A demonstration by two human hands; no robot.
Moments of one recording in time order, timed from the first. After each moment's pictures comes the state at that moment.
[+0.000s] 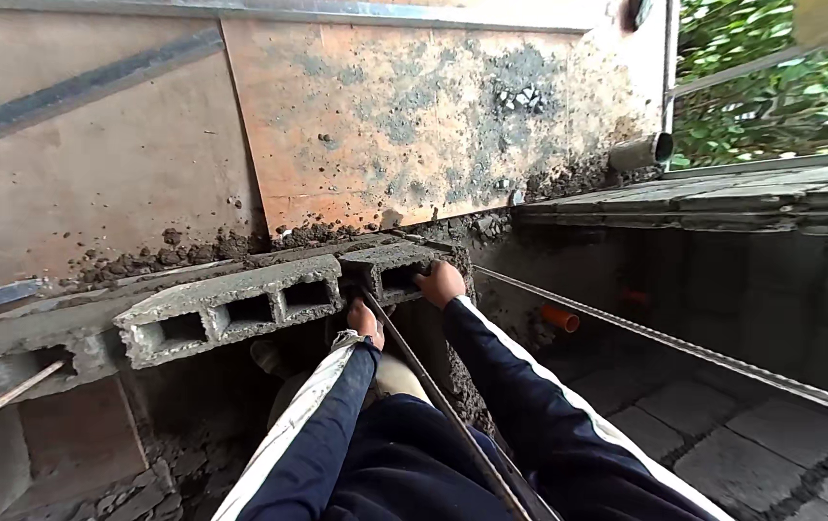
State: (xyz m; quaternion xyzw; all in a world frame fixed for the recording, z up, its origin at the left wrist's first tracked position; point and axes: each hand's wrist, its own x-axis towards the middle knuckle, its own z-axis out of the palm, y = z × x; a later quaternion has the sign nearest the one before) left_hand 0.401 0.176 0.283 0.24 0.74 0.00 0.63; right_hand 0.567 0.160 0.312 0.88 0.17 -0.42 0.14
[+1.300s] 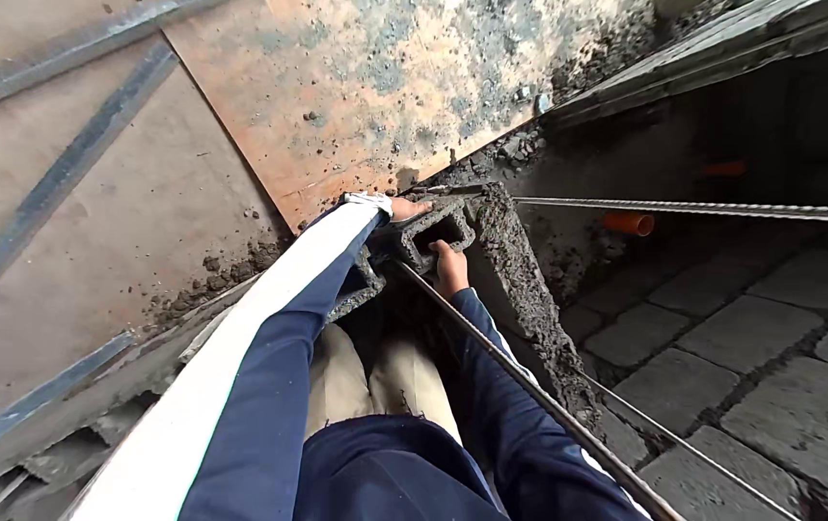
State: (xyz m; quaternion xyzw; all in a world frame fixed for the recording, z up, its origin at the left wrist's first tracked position) left_hand 0.502 0.332 0.209 0.75 0.03 -0.45 0.49; right_hand 0.456 0.149 0.245 0.73 -0.35 -0.29 -0.51
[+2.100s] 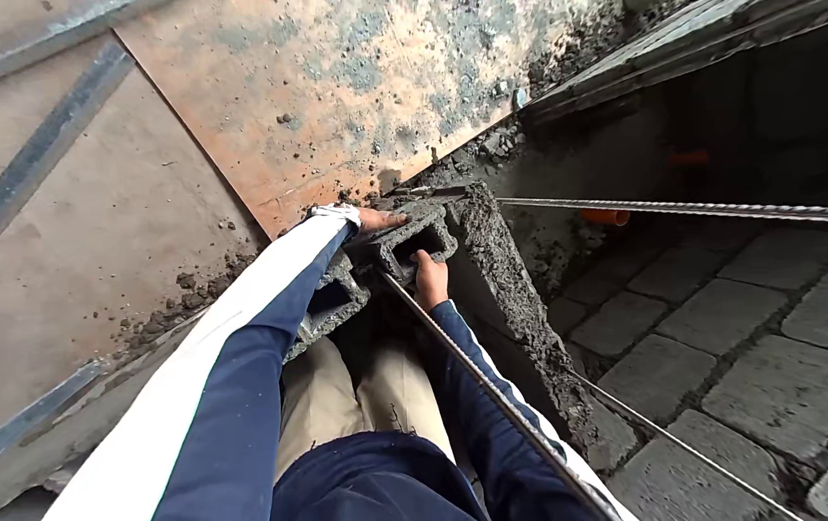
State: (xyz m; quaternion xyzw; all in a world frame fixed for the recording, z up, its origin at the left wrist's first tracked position) left_hand 0.492 0.340 0.167 0.70 0.01 -0.46 0.54; right_hand 0.448 0.153 0.236 0.75 -0.35 -0.25 -0.50
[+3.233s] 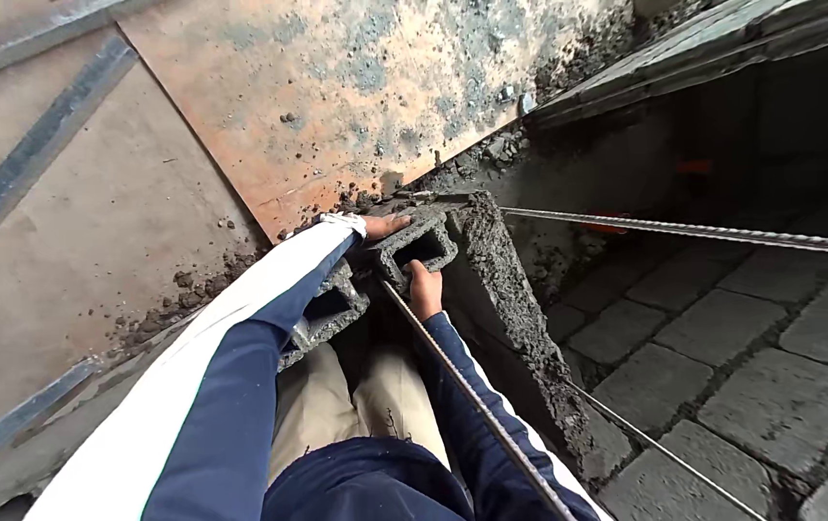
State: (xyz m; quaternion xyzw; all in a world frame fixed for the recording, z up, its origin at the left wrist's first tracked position) left_hand 0.491 0.333 0.166 0.69 0.03 -0.44 0.57; right_hand 0.440 0.156 0.222 0.76 -0.30 -0.24 -0.52
